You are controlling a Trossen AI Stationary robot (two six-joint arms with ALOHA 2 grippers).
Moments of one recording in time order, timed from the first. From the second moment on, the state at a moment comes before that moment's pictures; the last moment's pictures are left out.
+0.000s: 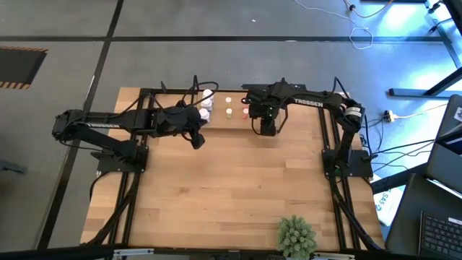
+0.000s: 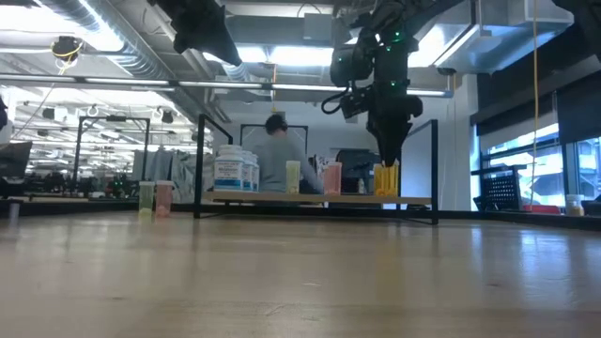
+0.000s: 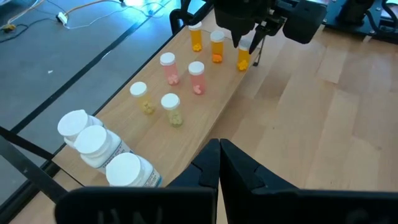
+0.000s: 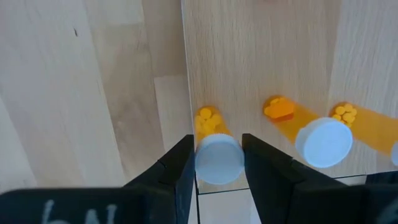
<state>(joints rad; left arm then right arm) 0.06 1.12 1.01 -0.43 -0.46 -0.23 -0.42 1.86 1.52 -1.13 0.06 -0.35</state>
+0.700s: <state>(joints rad) 0.06 1.12 1.01 -0.43 -0.46 -0.23 -0.42 1.87 1.51 -1.11 0.06 -0.35</state>
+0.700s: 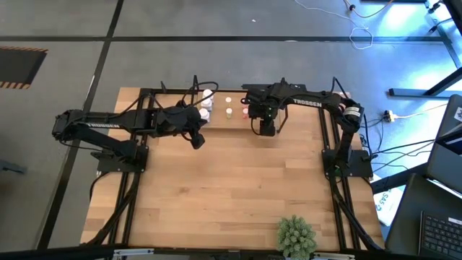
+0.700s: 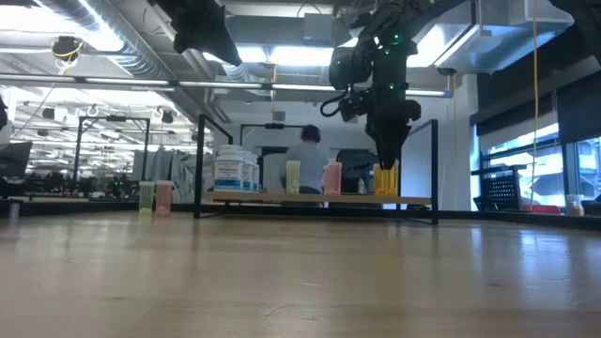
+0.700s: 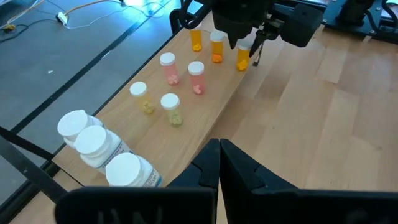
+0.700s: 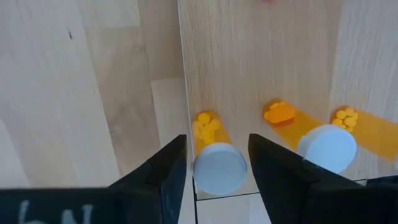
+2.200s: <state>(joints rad) 0.06 1.12 1.01 -0.43 -0.47 -0.20 -0.22 1.49 1.50 -0.93 0.06 -0.27</state>
